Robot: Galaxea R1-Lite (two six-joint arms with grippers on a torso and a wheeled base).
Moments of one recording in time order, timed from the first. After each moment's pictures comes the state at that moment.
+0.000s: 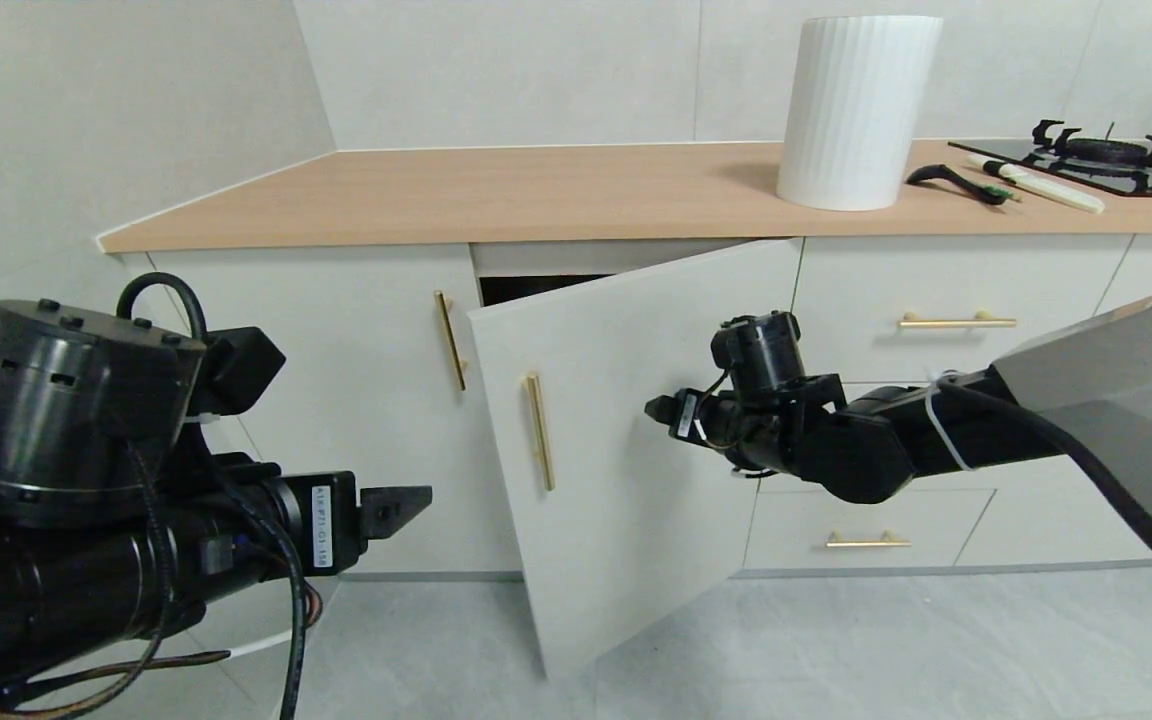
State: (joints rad) left arm -0.56 1.36 -0.83 0.10 0.33 -0.41; right arm 0.60 2.20 -1.45 -0.29 -0.21 0.60
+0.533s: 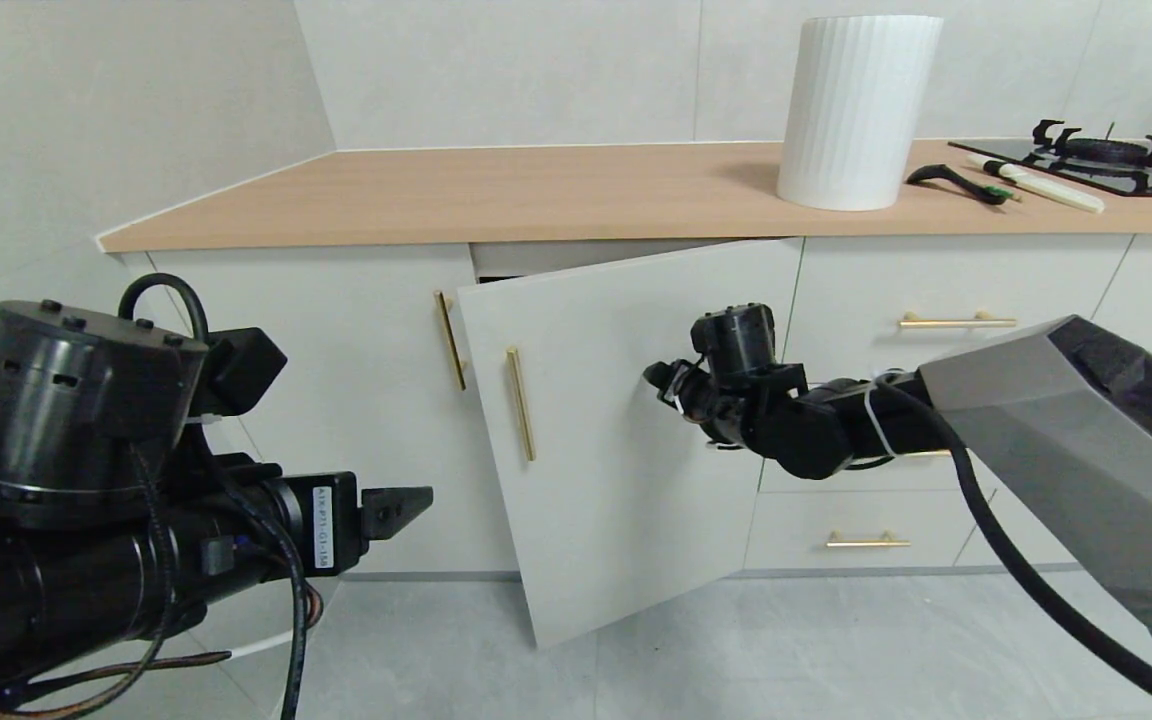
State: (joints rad) left arm -0.56 1.36 -0.83 0.10 0.32 -0.41; right arm 0.57 2.36 -1.69 -0.29 -0.28 0.77
